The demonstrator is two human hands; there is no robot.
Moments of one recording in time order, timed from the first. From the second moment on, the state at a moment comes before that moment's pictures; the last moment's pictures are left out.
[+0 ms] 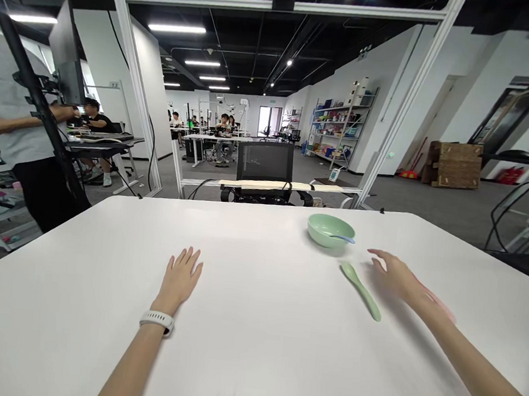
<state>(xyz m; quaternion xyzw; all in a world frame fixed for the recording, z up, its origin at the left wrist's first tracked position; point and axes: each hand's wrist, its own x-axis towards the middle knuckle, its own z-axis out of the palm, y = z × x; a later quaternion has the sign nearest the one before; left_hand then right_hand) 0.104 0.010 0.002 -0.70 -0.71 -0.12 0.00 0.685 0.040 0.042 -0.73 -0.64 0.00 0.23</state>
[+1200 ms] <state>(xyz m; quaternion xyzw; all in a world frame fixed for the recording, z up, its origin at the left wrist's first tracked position) 0.104 0.010 0.002 -0.70 -0.70 -0.14 0.01 0.612 0.143 0.127 -0.74 -0.67 0.02 0.01</state>
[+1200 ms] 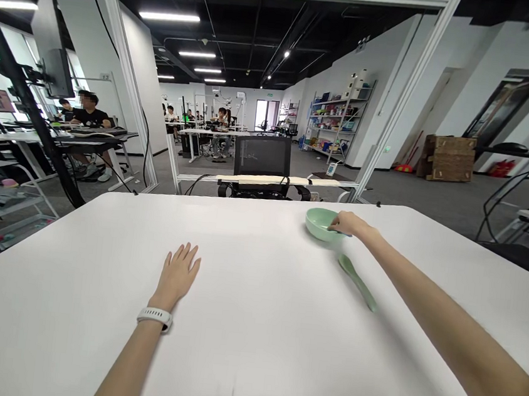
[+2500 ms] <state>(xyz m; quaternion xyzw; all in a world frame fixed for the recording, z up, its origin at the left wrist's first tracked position) 0.091 0.023 -0.008 -0.70 -0.70 -0.14 0.01 0.481 -0.032 0.082 -0.69 -0.67 0.24 0.14</state>
